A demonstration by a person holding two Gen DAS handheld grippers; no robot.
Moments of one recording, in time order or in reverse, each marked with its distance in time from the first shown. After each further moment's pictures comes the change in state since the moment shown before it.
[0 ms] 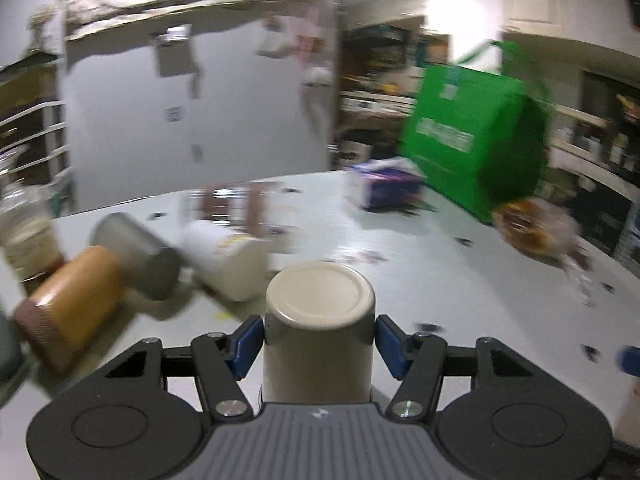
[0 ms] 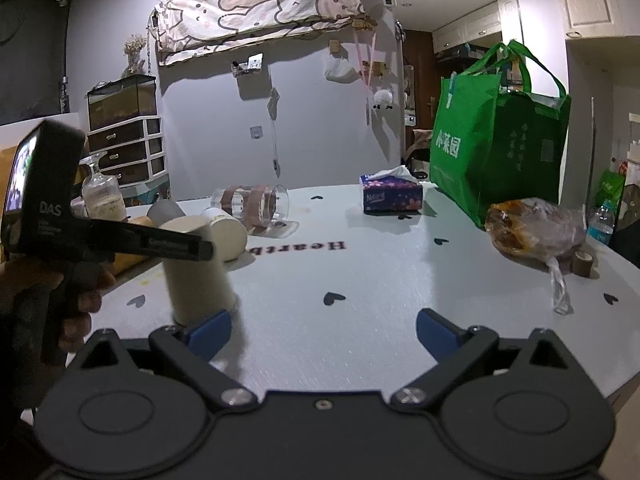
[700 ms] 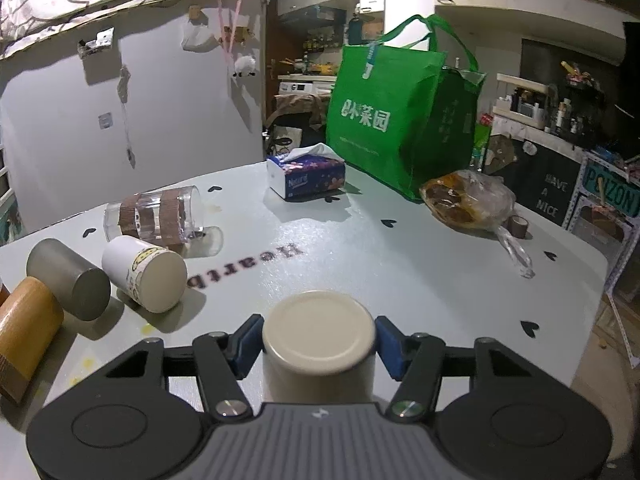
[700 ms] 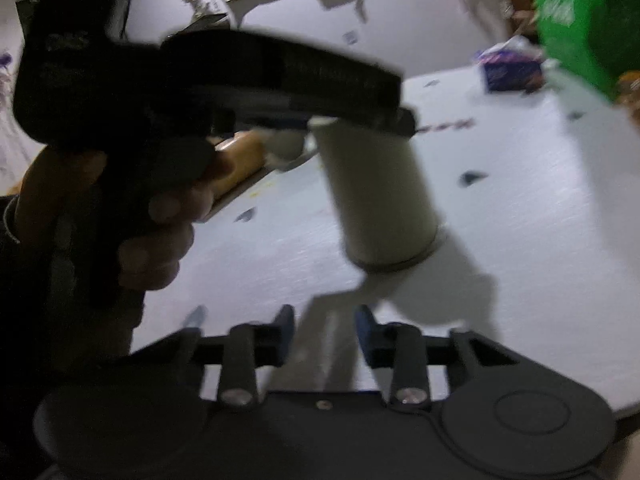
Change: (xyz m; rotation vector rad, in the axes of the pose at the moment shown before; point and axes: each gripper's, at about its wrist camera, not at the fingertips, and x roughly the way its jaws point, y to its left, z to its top) left arm -0.001 -0.037 0.010 0.096 0.059 -0.142; right arm 0.058 0.023 -0.030 0.128 0.308 0.464
